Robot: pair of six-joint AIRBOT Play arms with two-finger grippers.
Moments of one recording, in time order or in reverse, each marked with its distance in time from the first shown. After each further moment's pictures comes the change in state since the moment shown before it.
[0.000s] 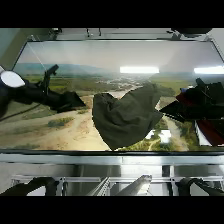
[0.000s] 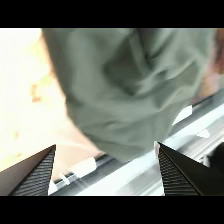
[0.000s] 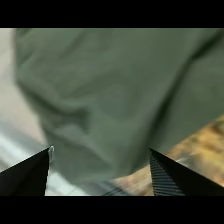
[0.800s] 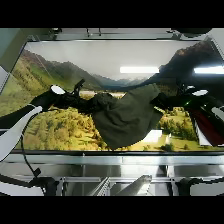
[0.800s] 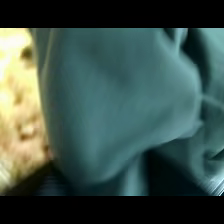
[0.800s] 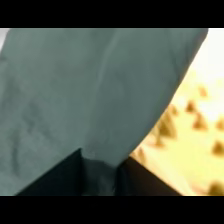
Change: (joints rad) left arm -0.152 -0.437 0.105 -0.224 0.274 0.161; right arm 0.137 -0.599 0.312 0.150 -0.307 -0.065
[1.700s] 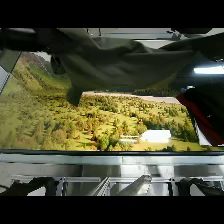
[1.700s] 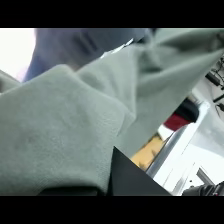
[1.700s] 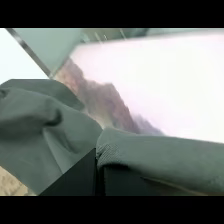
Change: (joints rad) left arm 0.109 0.454 0.647 -0.022 -0.370 -0.061; right arm -0.068 0.829 0.201 0.058 0.165 -0.019
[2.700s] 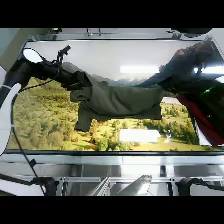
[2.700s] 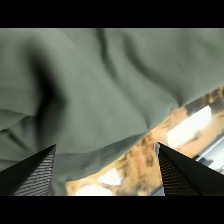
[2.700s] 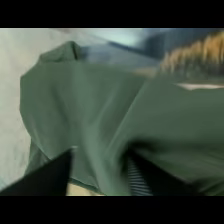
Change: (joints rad) left arm 0.017 -0.481 -0.159 0.261 0.028 -0.061; right arm -0.001 -0.644 -0.143 0.010 -0.013 0.018
